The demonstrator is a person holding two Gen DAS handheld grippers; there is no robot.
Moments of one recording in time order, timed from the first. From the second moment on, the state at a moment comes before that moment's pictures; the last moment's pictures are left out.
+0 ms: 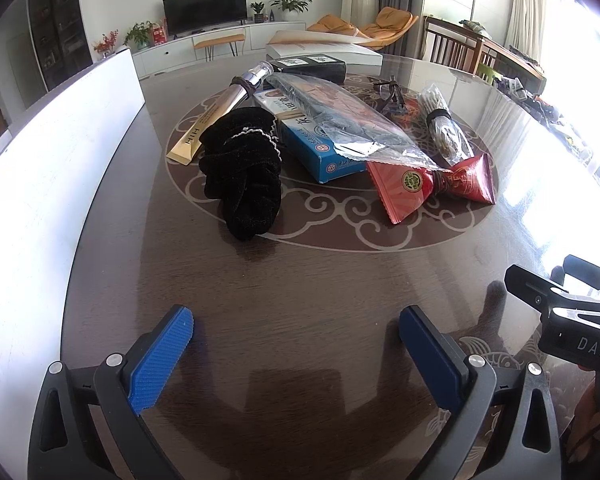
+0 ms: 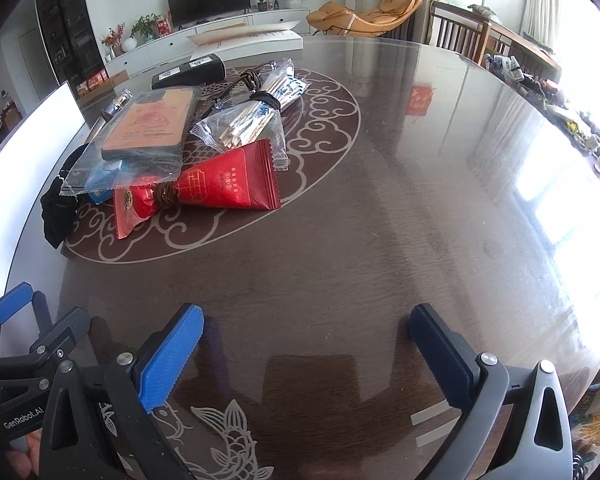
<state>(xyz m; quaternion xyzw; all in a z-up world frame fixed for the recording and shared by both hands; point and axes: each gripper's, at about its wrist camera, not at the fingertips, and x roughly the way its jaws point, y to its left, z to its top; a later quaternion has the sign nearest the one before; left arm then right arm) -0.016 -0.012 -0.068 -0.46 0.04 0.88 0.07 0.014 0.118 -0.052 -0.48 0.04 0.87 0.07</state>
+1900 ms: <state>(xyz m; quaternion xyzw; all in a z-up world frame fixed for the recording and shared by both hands) -0.017 -0.012 -0.069 -0.46 0.04 0.88 0.07 0.014 0.116 -0.053 -0.48 0.04 0.87 0.07</state>
